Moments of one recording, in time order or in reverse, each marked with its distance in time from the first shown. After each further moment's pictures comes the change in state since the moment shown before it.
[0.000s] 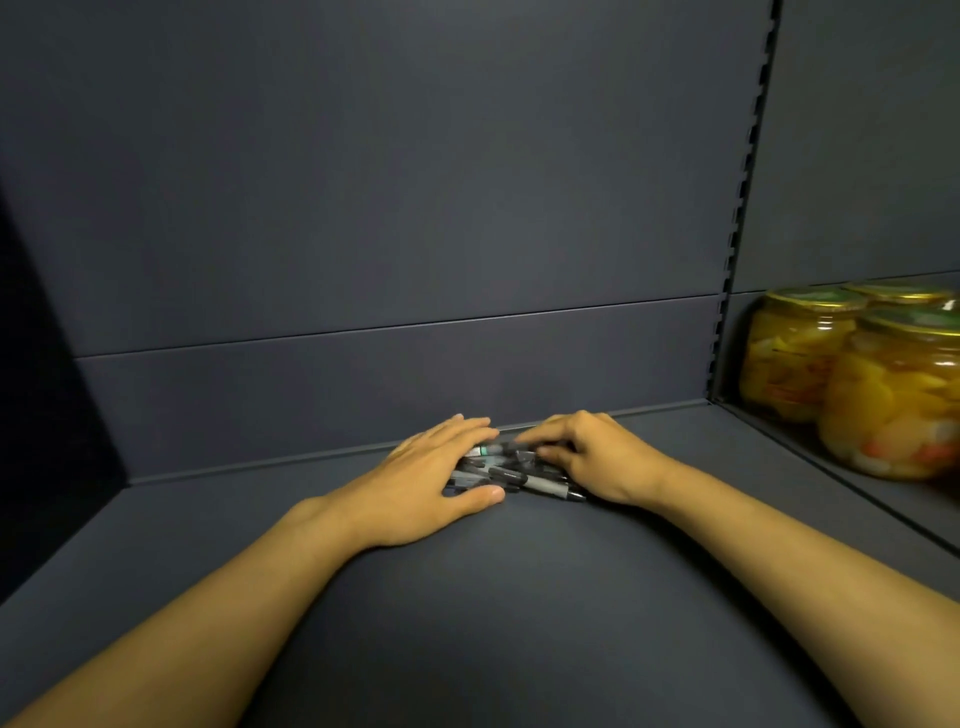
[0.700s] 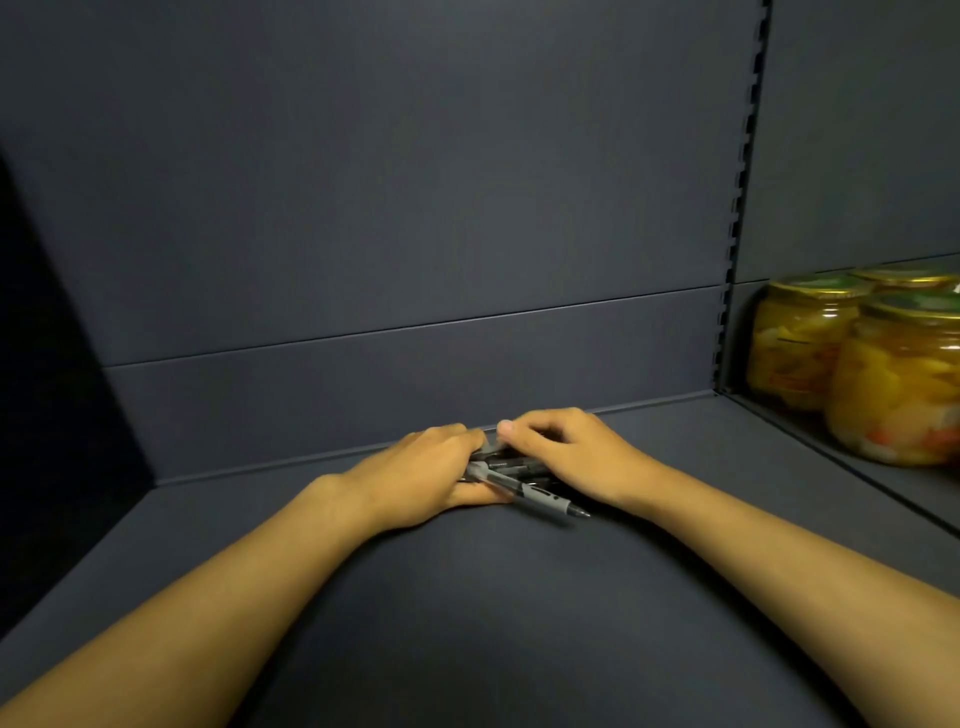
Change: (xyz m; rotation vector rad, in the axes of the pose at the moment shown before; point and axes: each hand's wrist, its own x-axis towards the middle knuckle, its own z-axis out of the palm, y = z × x) left_hand 0.006 0.017 -0.017 0.131 -0.080 -0.020; right_hand -0.010 -0.022 0.009 0.428 0.085 -0.002
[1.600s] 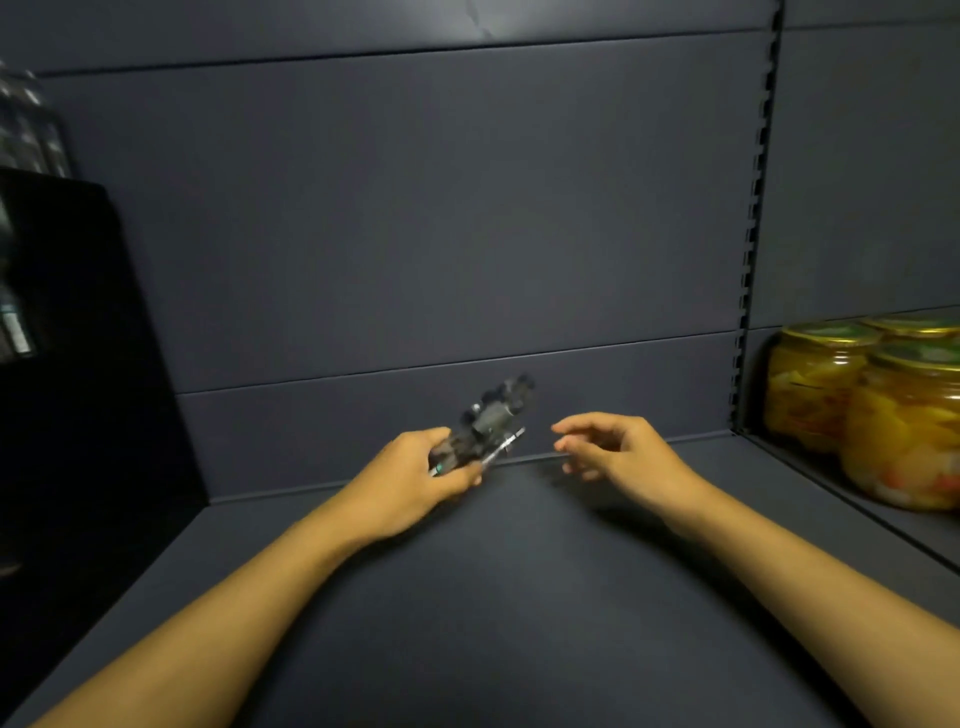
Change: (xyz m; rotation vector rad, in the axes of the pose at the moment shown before) left_hand -0.044 -0.009 -0.023 -0.461 0.334 -0.156; right_hand -0.005 -0.006 -0.016 0.314 0.197 0.089
